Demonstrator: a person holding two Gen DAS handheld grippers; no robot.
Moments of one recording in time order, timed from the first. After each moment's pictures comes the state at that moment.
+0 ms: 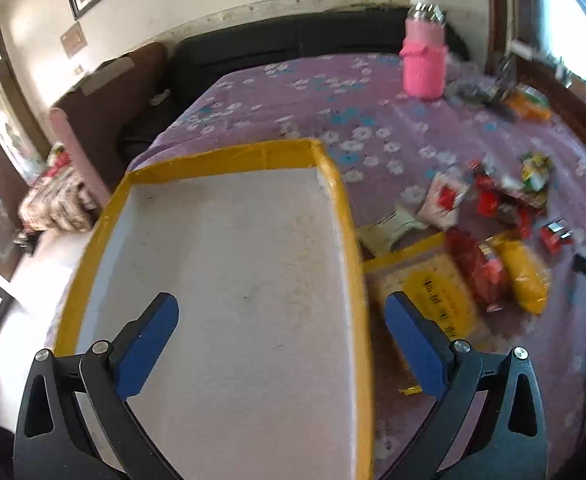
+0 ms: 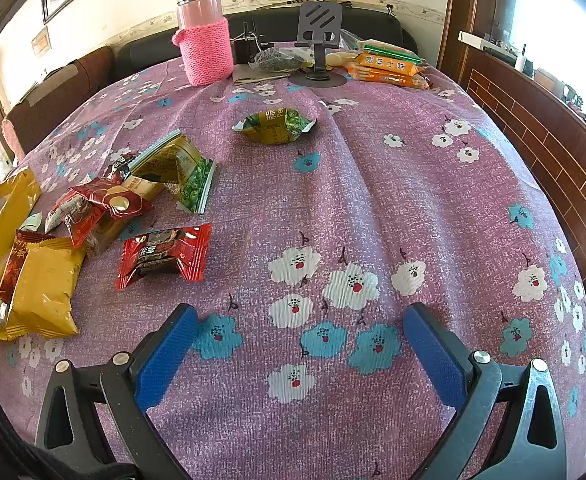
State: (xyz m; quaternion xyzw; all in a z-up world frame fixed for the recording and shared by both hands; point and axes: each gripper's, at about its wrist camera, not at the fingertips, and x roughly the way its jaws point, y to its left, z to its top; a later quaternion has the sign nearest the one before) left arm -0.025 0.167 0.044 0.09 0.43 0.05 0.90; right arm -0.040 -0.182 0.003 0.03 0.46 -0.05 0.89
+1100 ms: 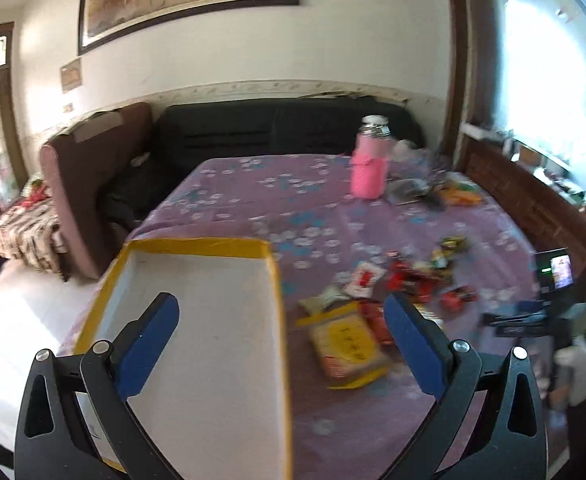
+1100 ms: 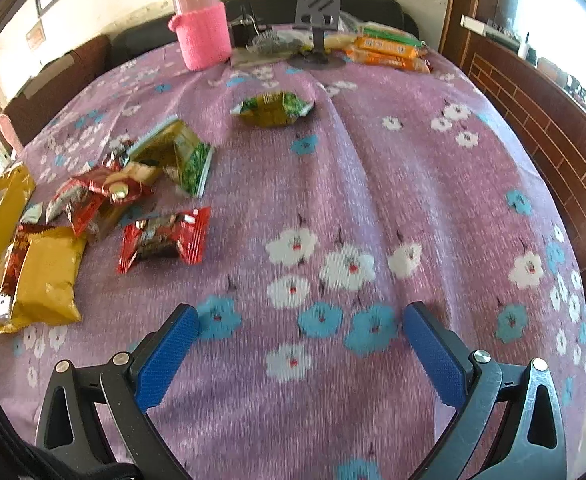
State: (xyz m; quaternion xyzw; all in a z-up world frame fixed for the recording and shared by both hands) left arm -0.107 0.180 0.141 0.01 0.29 -0.06 0.96; right arm -0.043 -0.183 0.005 0.03 0.49 -0.05 0.87
